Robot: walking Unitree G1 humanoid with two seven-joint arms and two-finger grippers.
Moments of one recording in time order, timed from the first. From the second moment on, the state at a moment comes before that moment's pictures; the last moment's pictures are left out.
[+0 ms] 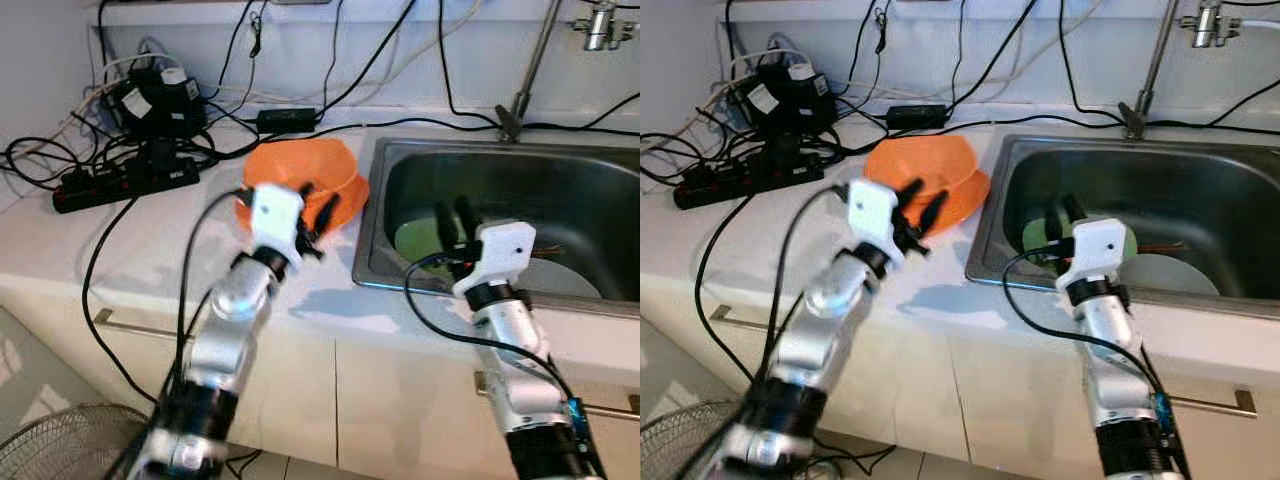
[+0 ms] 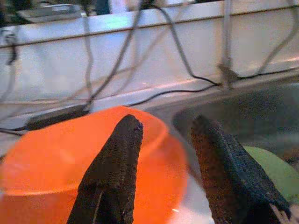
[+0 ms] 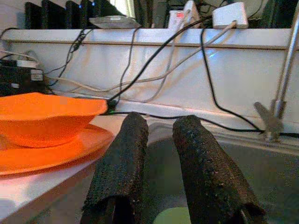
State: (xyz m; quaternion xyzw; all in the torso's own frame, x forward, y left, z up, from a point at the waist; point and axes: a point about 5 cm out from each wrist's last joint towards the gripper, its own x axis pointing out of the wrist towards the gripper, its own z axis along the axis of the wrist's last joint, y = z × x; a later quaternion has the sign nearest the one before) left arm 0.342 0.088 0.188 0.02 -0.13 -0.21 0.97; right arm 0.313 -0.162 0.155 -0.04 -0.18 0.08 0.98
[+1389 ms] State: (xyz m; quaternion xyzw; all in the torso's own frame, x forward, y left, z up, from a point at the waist) left arm 0.403 0.161 0.190 -0.16 0.02 -0.04 0.99; right arm 0.309 -0.145 0.148 -0.02 -0.16 0.10 0.98
